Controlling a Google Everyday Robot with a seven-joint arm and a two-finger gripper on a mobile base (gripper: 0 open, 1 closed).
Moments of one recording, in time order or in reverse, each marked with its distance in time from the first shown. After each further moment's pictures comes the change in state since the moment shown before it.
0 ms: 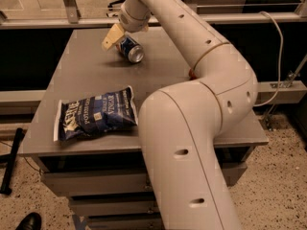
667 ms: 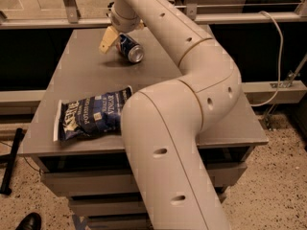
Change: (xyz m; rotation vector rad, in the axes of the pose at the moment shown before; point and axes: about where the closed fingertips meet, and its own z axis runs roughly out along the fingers) arm -0.006 0.009 0.011 0.080 0.093 -0.081
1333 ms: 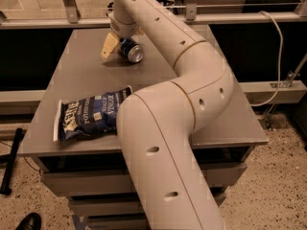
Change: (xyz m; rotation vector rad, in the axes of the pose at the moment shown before) arm 0.014 0.004 0.018 -0.007 0.073 -0.015
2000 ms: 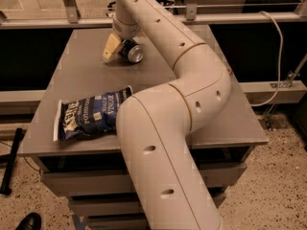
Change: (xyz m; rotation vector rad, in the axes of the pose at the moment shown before) arm 0.009 -0.005 0.004 -0.009 0.031 0.034
